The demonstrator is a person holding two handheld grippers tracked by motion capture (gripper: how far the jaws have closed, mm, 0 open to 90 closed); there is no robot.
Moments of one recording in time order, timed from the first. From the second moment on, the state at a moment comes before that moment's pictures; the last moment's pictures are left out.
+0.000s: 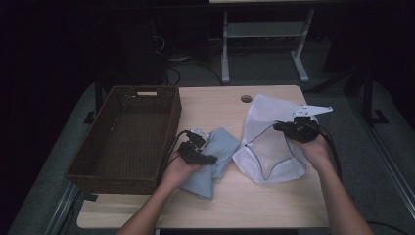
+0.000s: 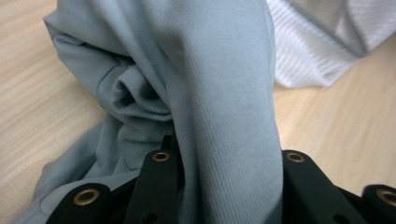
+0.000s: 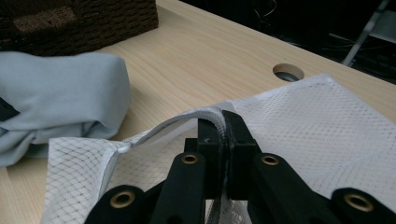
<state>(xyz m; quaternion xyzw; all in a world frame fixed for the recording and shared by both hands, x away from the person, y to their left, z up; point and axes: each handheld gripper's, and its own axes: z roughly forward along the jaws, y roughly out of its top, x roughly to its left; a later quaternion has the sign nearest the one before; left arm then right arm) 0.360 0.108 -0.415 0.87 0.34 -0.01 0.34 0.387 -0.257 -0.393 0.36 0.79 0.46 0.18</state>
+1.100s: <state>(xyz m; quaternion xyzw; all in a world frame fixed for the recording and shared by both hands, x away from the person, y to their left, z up) 0.316 0.092 -0.349 0.88 0.23 -0.02 0.41 0.387 -0.223 -0.396 0.34 0.81 0.44 0.17</state>
